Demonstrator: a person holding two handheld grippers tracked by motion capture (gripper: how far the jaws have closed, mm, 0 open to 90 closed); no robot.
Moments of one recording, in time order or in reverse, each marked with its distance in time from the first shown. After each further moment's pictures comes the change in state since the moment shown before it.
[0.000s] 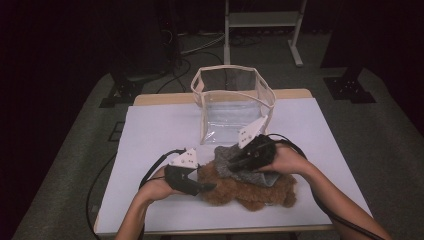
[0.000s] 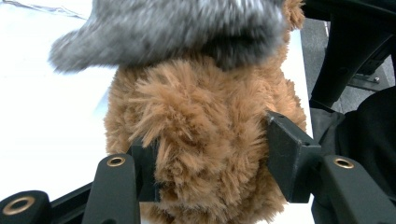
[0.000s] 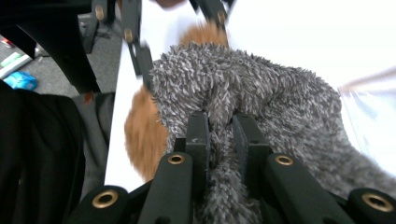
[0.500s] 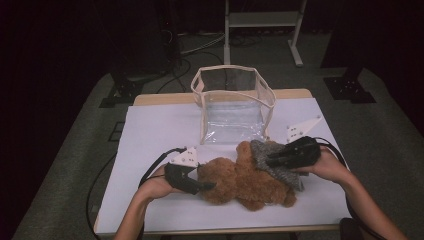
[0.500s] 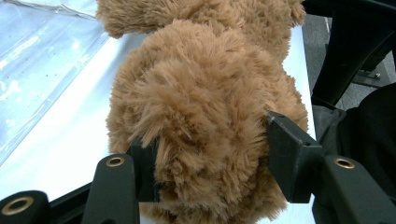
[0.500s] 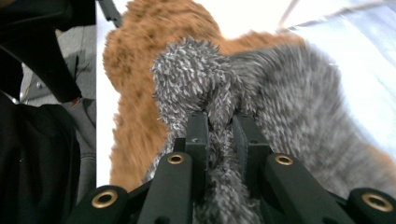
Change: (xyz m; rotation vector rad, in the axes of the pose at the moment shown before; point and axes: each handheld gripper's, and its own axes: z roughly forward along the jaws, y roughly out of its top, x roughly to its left) left arm 0.003 0.003 0.000 0.015 -0.005 0.012; right arm -0.010 -0.093 -0.061 -0.128 -0.095 0.204
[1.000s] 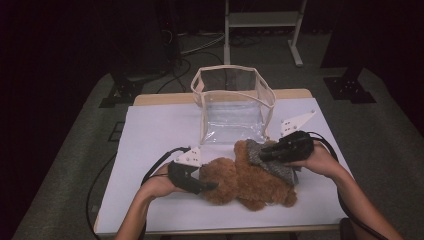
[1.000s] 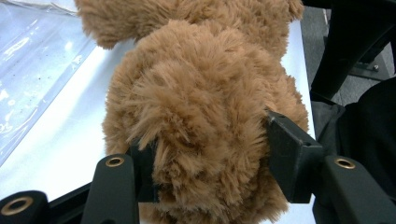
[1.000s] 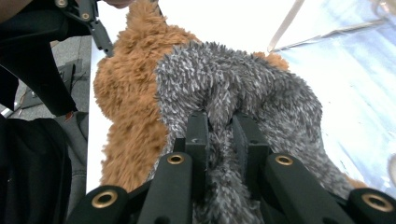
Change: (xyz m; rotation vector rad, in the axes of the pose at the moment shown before) left arm -0.002 0.005 0.004 0.029 -0.014 0.018; right arm -0.003 0.024 0.014 -0.023 0.003 -0.026
